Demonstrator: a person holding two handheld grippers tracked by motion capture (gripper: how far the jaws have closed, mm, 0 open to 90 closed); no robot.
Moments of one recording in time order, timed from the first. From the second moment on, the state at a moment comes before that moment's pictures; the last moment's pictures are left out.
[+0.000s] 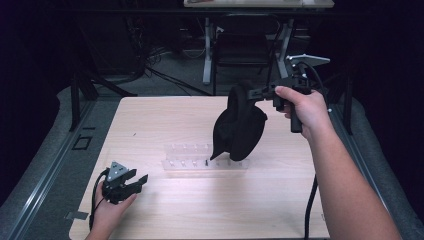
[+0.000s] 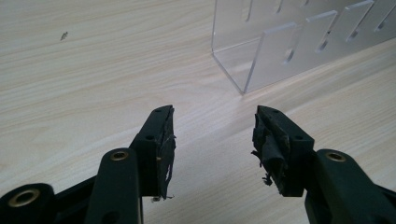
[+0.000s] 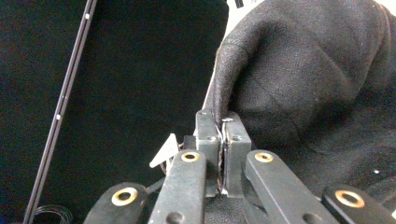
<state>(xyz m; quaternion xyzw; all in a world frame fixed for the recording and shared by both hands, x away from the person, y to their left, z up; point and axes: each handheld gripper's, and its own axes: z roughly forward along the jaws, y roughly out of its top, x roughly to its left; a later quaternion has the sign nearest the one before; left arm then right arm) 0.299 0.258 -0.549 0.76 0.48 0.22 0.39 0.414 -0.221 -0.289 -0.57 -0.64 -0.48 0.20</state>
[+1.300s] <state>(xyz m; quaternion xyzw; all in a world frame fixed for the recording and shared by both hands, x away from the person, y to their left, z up) 0.298 0.253 -0.547 0.76 0.47 0.23 0.39 0.426 -0.185 -0.311 -0.56 -0.66 -0.46 0.22</state>
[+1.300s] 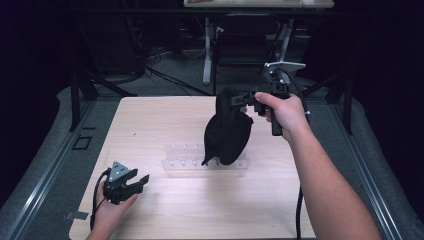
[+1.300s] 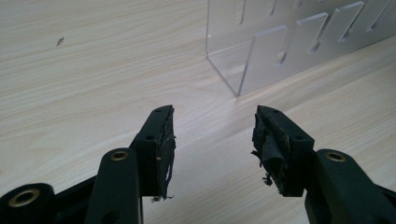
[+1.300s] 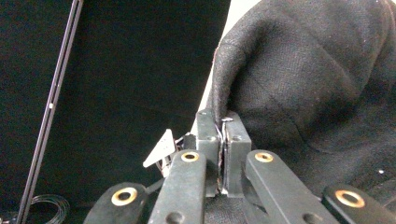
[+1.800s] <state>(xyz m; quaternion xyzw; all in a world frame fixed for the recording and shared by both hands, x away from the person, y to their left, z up) 0.298 0.236 -0.532 0.77 0.44 0.23 0.41 0.426 -0.175 -0.317 -0.56 -0.64 -0.47 0.23</state>
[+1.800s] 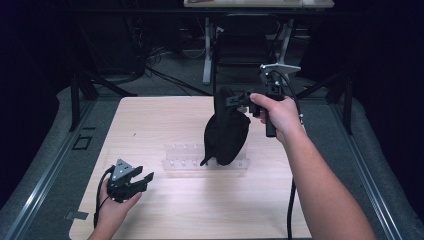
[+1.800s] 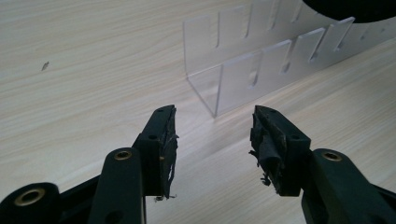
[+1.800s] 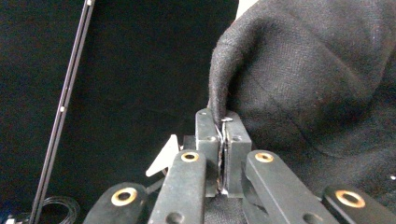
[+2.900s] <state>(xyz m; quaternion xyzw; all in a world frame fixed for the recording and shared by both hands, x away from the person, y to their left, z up) 0.294 0.109 -0.465 0.82 0.28 0.21 0.44 0.425 -0.154 -0.315 -0.55 -0.65 -0.48 0.23</state>
